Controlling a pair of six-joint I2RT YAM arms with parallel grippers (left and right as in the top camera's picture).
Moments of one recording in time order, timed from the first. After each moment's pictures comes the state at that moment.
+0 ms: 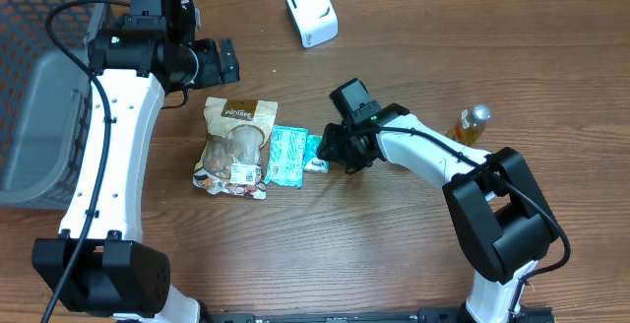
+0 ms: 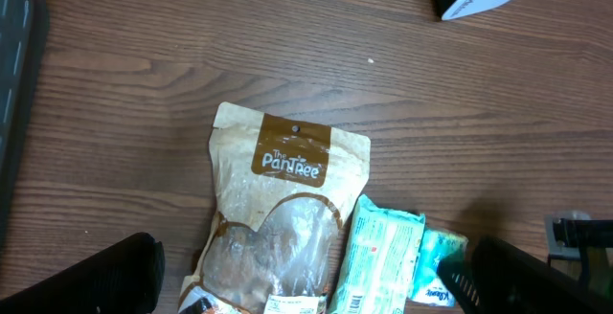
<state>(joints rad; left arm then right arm) -0.06 1.74 1.75 -1.10 0.09 -0.26 0.54 1.96 1.24 -0.52 -0.24 0.73</state>
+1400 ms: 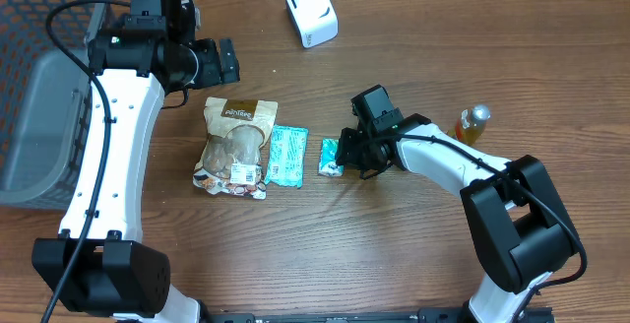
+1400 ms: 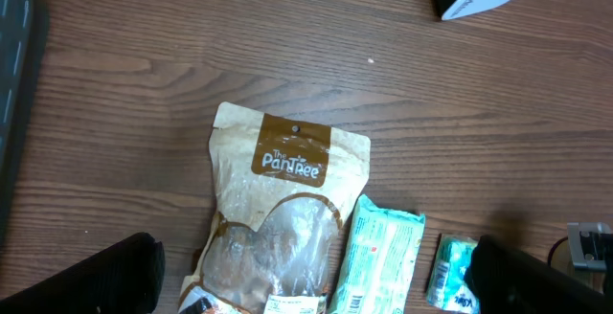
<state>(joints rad) -0.06 1.74 1.75 -1.10 0.09 -0.26 0.48 1.89 1.09 -0.42 -0.29 0.67</state>
